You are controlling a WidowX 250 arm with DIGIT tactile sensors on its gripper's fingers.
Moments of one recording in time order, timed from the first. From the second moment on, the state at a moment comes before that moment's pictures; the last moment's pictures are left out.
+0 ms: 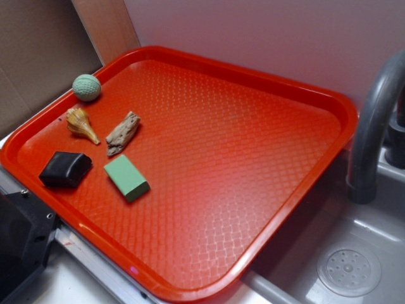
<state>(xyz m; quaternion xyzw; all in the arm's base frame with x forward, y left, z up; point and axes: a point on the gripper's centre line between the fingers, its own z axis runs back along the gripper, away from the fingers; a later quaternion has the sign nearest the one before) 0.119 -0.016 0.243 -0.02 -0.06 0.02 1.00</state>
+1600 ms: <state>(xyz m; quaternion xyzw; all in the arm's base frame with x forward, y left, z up) 0.237 0.001 0.048 -0.04 0.00 0.01 1.00</state>
